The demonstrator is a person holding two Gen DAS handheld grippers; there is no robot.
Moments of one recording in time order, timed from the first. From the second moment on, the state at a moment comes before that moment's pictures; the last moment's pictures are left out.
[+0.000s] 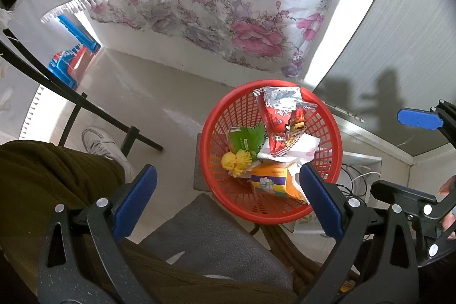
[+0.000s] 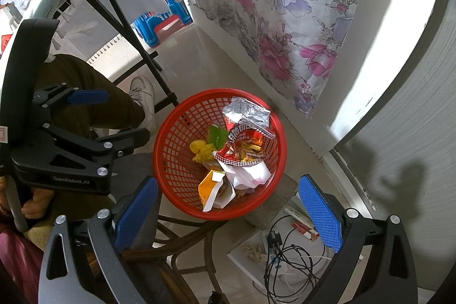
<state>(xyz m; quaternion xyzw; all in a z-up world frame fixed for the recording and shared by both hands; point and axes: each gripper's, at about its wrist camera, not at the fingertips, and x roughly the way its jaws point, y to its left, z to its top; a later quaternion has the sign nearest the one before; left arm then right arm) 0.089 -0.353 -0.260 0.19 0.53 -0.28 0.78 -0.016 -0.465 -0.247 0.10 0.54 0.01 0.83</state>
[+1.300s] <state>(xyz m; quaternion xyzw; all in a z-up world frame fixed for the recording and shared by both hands) 0.089 -0.353 -0.260 0.20 0.53 -0.28 0.78 -0.015 -0.460 -0.246 0.10 0.54 0.01 0.83</state>
